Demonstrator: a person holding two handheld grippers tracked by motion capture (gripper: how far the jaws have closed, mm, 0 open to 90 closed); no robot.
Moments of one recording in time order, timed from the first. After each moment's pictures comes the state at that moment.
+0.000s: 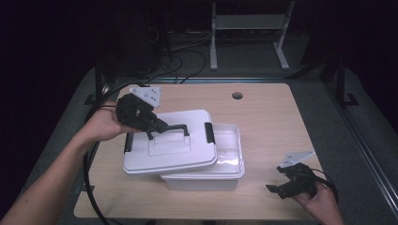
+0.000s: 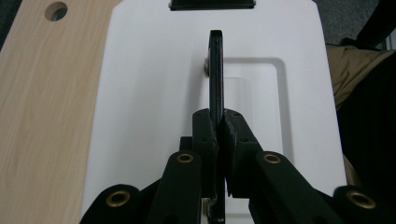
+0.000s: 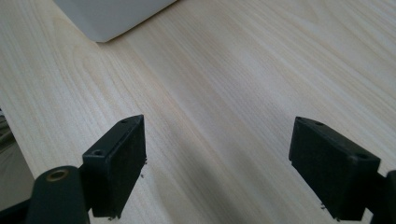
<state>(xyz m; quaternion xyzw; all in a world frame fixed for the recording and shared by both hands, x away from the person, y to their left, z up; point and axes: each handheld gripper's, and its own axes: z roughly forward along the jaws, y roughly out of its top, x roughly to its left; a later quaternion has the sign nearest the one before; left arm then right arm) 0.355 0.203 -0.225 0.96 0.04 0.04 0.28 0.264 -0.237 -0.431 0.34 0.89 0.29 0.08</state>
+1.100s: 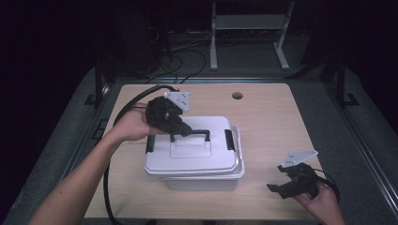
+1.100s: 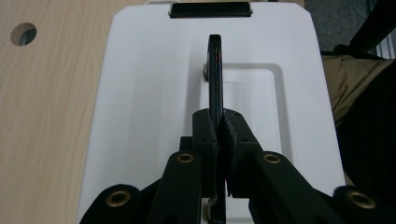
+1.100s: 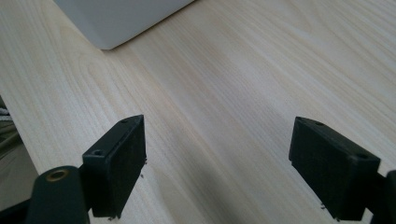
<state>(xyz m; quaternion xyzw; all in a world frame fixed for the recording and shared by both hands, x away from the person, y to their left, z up) 0.362 0.146 -0.243 0.96 0.01 0.02 0.27 0.261 -0.239 -0.425 0.34 0.89 0.30 0.08</state>
